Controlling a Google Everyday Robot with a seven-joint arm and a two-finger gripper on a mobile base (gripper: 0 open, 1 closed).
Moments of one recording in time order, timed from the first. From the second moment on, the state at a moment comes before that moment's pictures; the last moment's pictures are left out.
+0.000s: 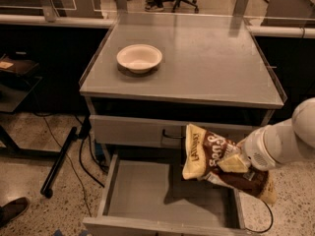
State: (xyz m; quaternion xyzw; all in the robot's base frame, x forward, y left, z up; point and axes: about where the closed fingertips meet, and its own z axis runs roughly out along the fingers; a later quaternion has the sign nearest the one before) arm 0.444 -0.201 0.729 -0.39 0.88 0.10 0.23
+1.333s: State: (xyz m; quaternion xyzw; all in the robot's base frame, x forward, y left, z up) arm 0.480 -0.296 0.891 -0.34 0.89 -0.04 0.32
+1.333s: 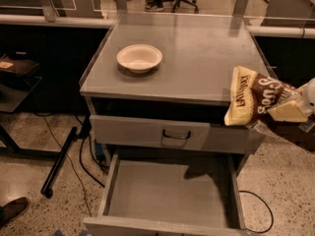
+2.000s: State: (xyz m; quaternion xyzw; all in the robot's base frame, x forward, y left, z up) arm 0.560 -0.215 0.913 -0.39 0.86 0.00 0.33
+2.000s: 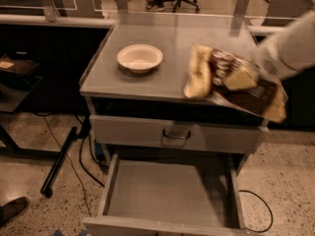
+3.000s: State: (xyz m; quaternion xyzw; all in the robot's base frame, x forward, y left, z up) arm 0.713 -0.099 0.916 -0.47 0.83 0.01 0.30
